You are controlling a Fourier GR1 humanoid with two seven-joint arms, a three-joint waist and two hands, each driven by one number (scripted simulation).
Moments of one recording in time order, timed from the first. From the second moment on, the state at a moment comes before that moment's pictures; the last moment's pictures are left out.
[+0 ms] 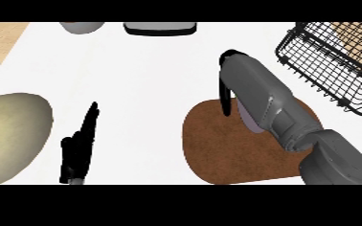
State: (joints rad) left arm 0.06 0.25 -0.25 -1.42 0.12 0.34 -0.01; right arm -1.27 -0.09 0.87 -0.14 -0.17 0.68 1.04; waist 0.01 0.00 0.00
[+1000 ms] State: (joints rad) left arm 0.06 0.23 -0.22 -1.40 0.10 0.33 -0.03; right arm -1.25 -0.03 0.84 -0.01 -0.10 0.70 1.01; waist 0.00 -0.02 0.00
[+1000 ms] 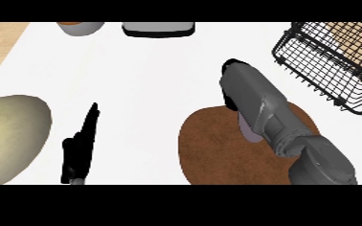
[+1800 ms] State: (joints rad) left arm 0.15 0.23 -0.18 -1.44 0.10 0.34 -0.01; right arm -1.12 -0.30 0.90 -0.25 0.08 0.42 0.76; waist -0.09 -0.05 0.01
